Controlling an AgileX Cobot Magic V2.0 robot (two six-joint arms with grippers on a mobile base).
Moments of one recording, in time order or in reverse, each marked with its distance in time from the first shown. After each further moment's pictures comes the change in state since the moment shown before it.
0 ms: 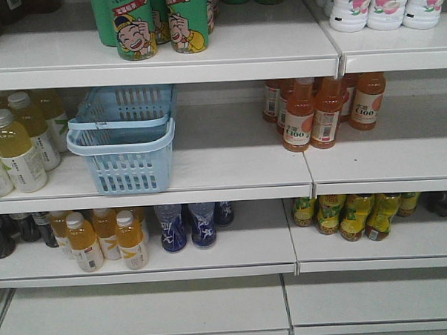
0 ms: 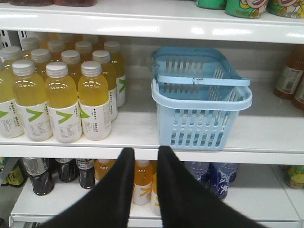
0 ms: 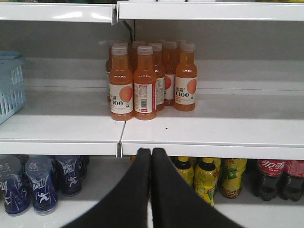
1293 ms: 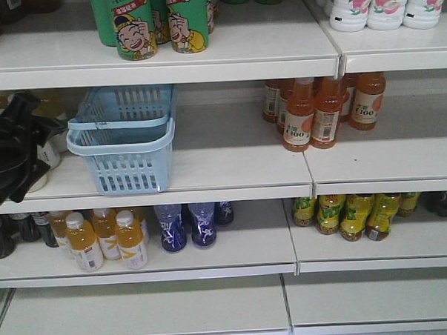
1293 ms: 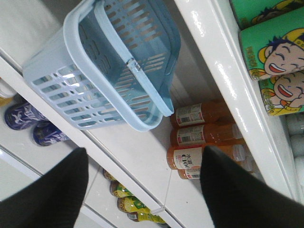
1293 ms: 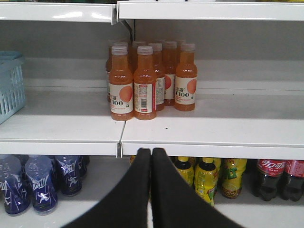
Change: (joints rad) left arm -0.126 0.750 -0.398 -1.000 -0.132 -0.050; right arm 0.000 0.000 0.000 0.000 0.000 0.000
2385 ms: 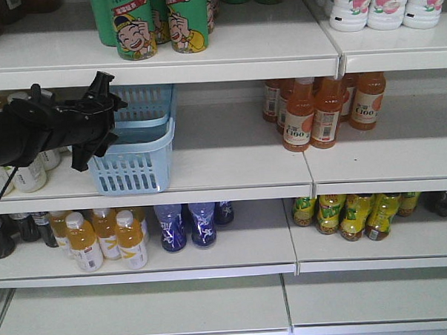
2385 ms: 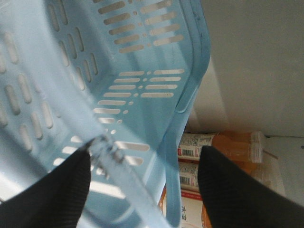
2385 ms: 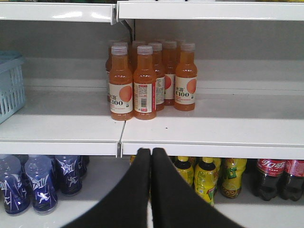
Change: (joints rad) left arm -0.023 0.662 -0.569 -0.174 -0.015 -0.003; right arm 0.000 0.000 0.000 0.000 0.000 0.000
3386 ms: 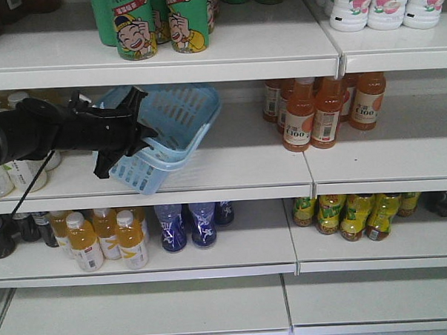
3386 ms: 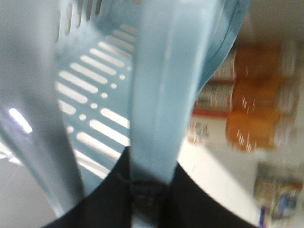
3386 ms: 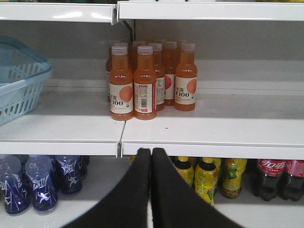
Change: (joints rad) left arm 0.001 0.085 -0.096 -0.069 0.347 0.215; right arm 0.000 0.000 0.000 0.000 0.000 0.000
